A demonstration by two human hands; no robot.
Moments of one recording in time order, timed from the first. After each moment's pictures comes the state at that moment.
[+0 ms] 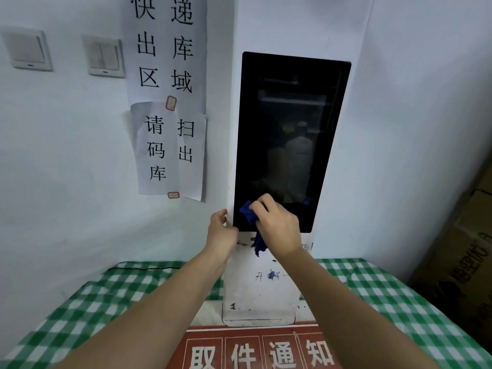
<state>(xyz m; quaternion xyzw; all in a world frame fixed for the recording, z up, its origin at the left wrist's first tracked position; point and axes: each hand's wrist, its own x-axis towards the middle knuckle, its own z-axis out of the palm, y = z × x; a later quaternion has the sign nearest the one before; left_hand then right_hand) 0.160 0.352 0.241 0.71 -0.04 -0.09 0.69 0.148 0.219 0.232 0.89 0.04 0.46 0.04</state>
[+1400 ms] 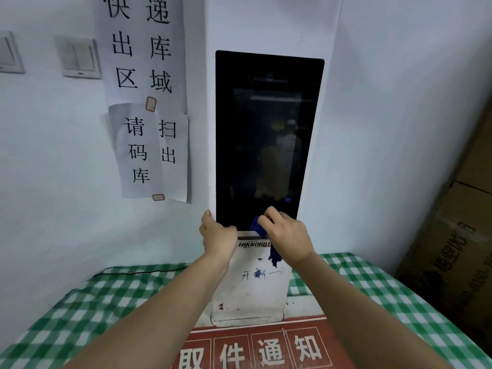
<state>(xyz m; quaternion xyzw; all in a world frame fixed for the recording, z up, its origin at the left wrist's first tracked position) 0.158 0.314 0.231 0.73 0.01 -0.03 0.68 0.115 0.167 0.218 0.93 0.04 0.36 0.11</state>
